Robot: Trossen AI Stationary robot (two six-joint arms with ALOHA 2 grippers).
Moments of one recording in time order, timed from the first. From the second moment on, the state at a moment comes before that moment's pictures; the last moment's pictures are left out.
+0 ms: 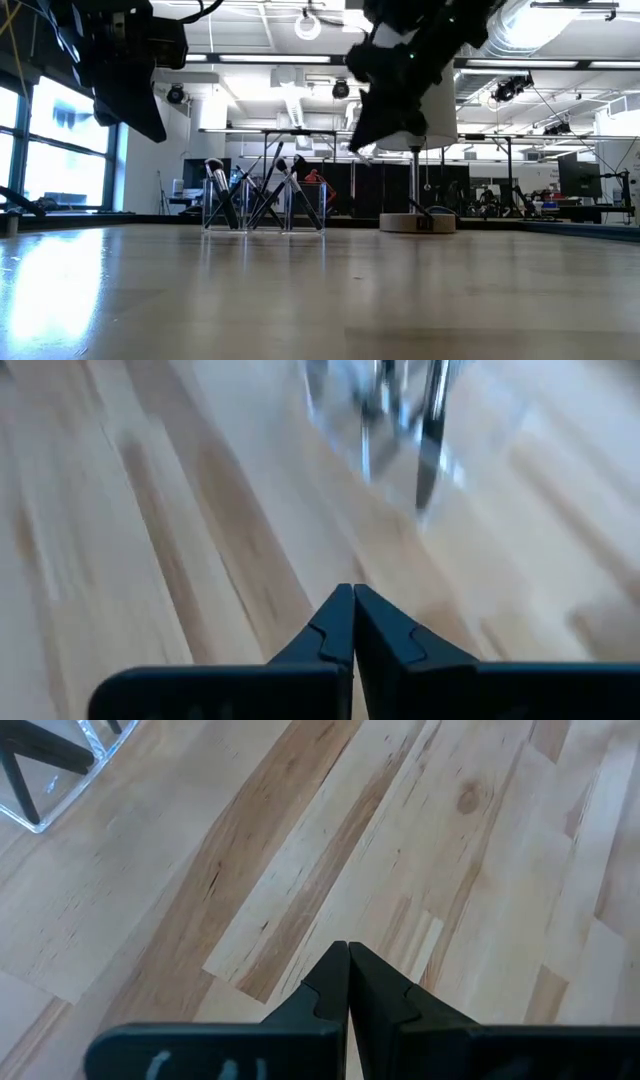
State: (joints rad) left arm -0.26 1.07 0.69 -0.52 -0.20 -0.79; right arm -0.09 1.64 1.10 -0.34 0.14 0.41
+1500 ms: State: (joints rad) left arm -0.26 1.07 0.69 -0.51 -0.20 -0.79; right arm -0.32 1.75 1.05 0.39 0.05 0.17
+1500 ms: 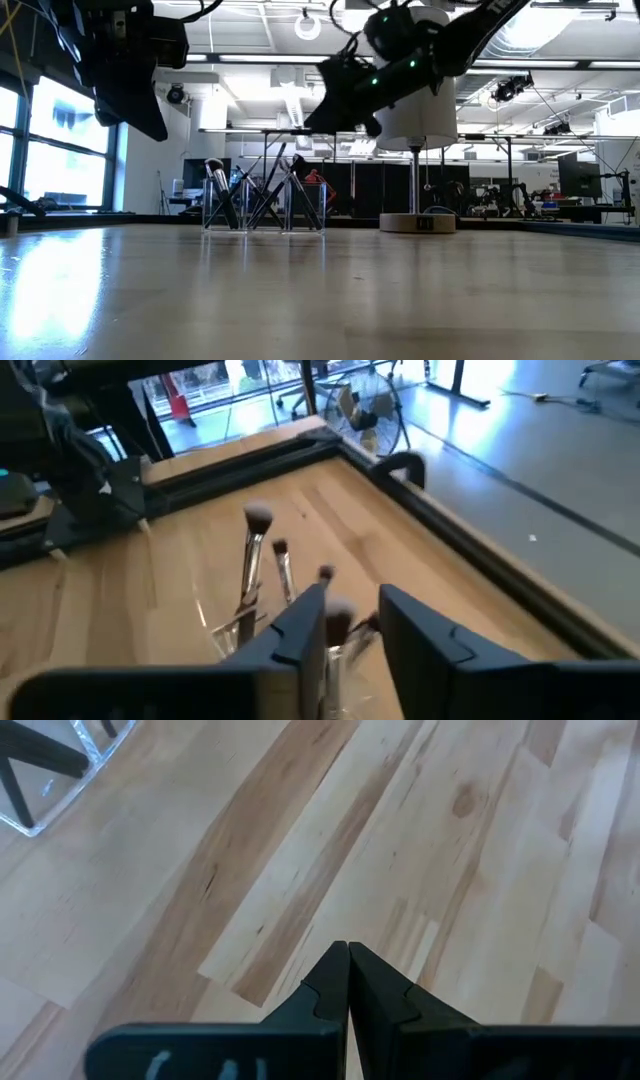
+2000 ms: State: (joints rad) left arm -0.24 1.07 0.68 -0.39 -0.29 -0.47; right arm -0.32 1.38 1.05 -0.08 0.05 -0.05
